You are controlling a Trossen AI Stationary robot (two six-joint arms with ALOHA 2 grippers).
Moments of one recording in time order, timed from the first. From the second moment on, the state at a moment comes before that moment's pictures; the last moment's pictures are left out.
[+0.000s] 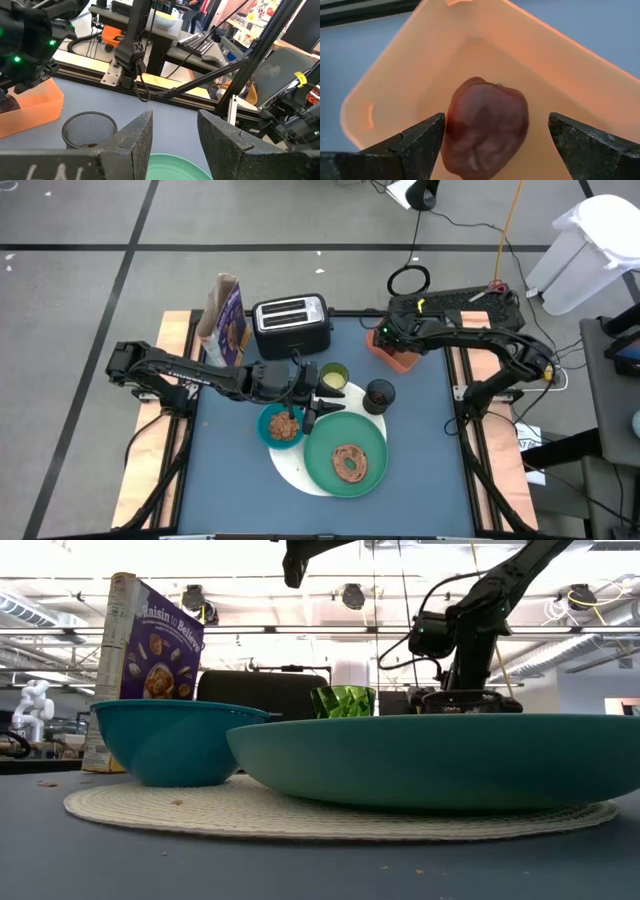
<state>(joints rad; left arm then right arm) -0.10 1.54 1.08 0.29 0.02 -0.30 -0.60 1.50 0.81 -0.50 0.34 1.05</state>
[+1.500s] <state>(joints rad) -0.10 1.54 1.08 0.28 0.02 -0.30 -0.60 1.51 0.69 -0.32 0.34 1.05</state>
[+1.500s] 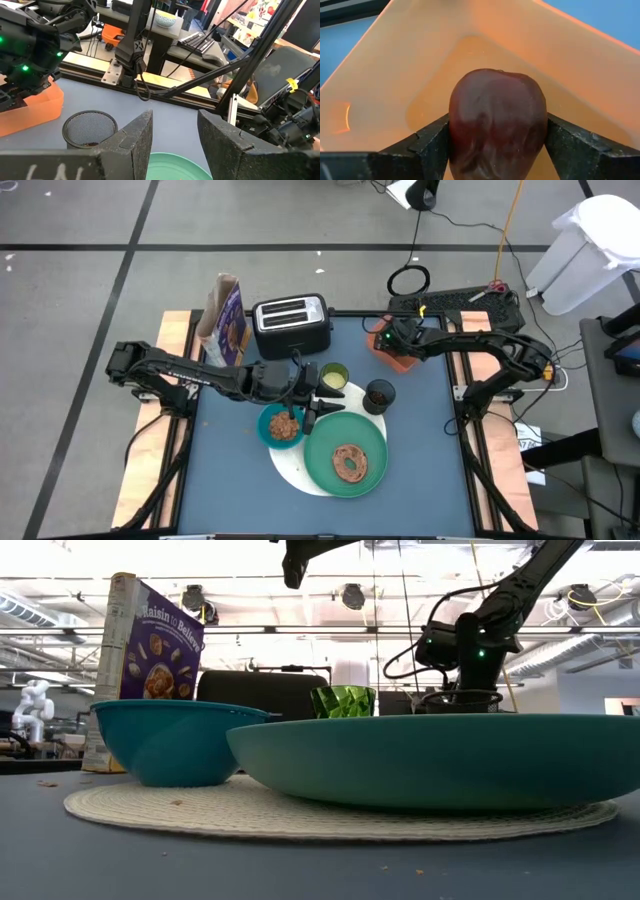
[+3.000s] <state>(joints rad) -0.10 1.54 1.08 0.29 0.02 -0.29 -0.38 0.86 0.40 0.56 -0.16 0.39</state>
